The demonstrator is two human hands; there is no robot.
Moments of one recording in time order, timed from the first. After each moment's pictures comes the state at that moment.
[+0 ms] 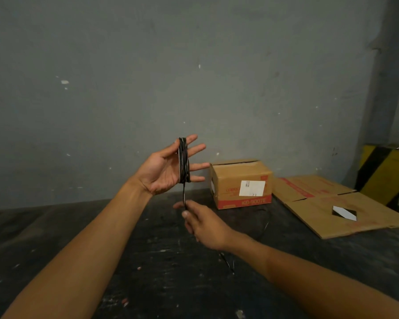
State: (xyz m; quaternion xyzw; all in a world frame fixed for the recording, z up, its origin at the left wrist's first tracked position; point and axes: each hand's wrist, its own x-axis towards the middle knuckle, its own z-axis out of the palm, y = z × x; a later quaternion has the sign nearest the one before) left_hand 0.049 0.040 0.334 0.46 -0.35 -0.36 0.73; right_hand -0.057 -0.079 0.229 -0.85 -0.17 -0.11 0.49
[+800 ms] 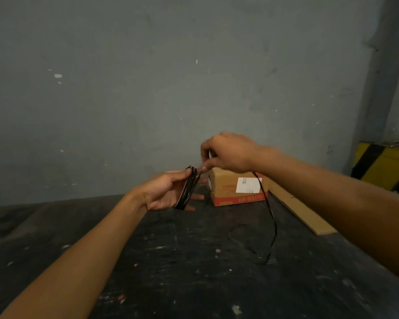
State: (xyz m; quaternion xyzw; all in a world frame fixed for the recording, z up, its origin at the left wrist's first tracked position) left_hand 0.054 0.042 0.289 0.59 -0.29 -0.41 0.63; right_hand -0.058 -0.131 0.381 -0.97 -0.12 -0.20 -0.01
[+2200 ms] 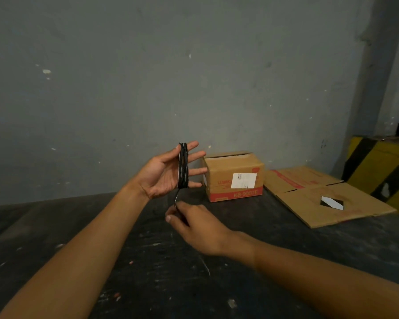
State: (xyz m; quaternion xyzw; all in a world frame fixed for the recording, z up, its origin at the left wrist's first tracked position) left_hand 0.045 0.024 0.312 0.48 -0.34 -0.38 0.71; right_hand -0.071 -0.074 0.228 -0.91 -0.17 -0.18 0.33
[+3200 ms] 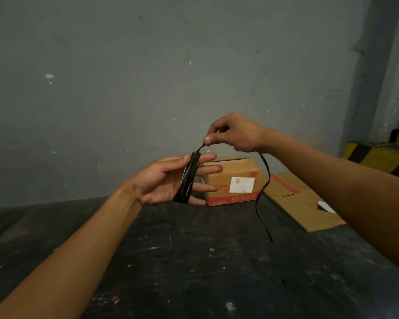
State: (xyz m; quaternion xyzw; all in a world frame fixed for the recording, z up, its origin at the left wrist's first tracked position) left_hand 0.013 0.044 0.324 0.45 -0.45 -0.50 0.59; right_hand -0.075 -0.159 0.404 -0.94 -0.12 -0.21 0.24
